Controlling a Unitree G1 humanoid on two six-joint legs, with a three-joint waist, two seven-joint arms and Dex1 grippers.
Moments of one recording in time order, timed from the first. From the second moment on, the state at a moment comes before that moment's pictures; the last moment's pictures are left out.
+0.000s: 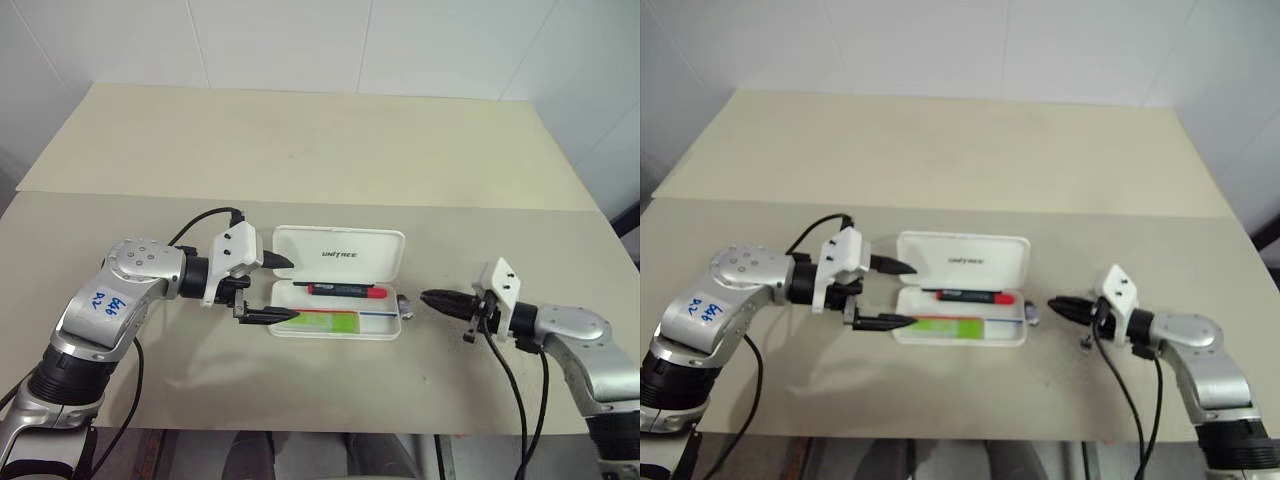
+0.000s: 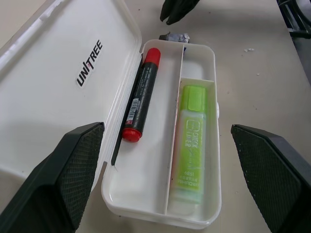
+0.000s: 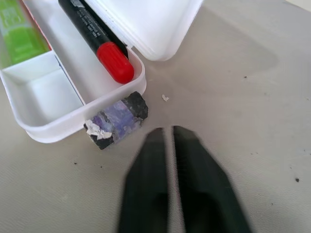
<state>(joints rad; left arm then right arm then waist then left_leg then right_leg) -0.48 0.80 -0.12 -0.31 -0.40 0.60 -1.08 -0.13 -0.72 -0.09 -0.11 0.39 0.32 1.00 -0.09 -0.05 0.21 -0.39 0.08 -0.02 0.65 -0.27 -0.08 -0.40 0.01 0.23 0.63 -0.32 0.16</state>
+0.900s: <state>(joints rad) -0.48 0.80 -0.12 -0.31 -0.40 0.59 -1.07 -0.11 -0.69 -0.02 -0.11 0.33 0.26 0.99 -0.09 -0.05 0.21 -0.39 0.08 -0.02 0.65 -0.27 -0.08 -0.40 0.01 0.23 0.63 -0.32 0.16</state>
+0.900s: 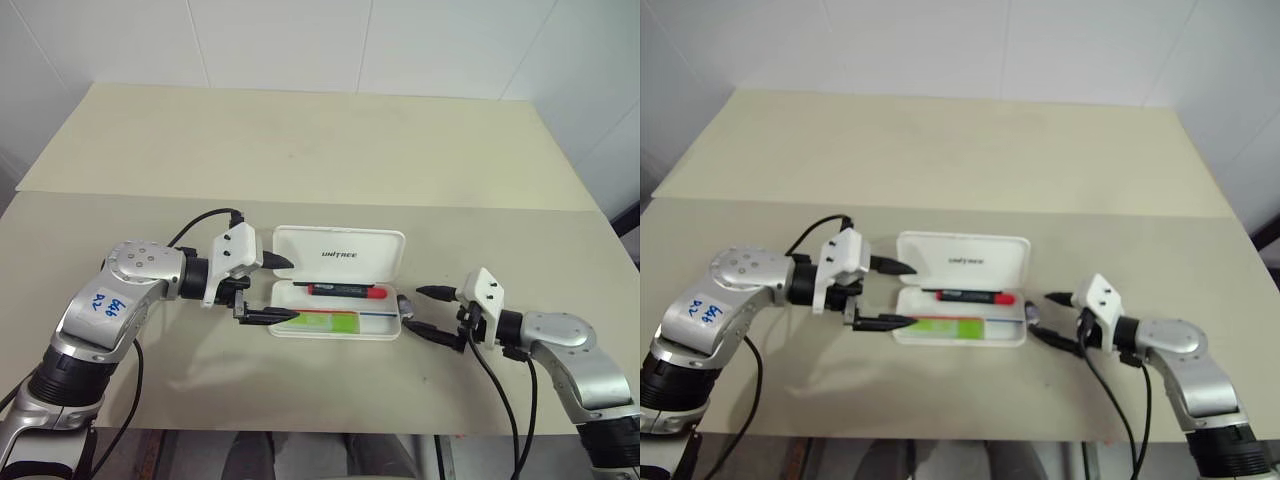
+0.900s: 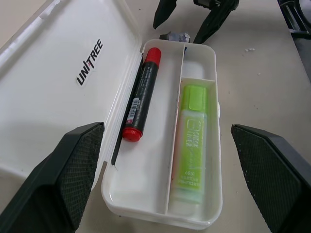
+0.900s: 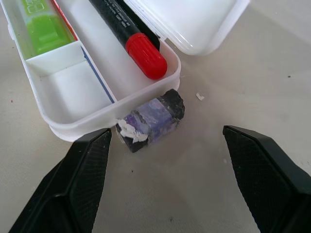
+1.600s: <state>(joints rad) -0.48 0.80 -0.12 -0.31 -0.40 0.59 -1.07 -0.18 -0.67 0.00 0.00 0.25 0.19 0.93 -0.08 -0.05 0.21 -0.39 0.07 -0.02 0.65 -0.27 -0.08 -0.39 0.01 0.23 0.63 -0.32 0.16</state>
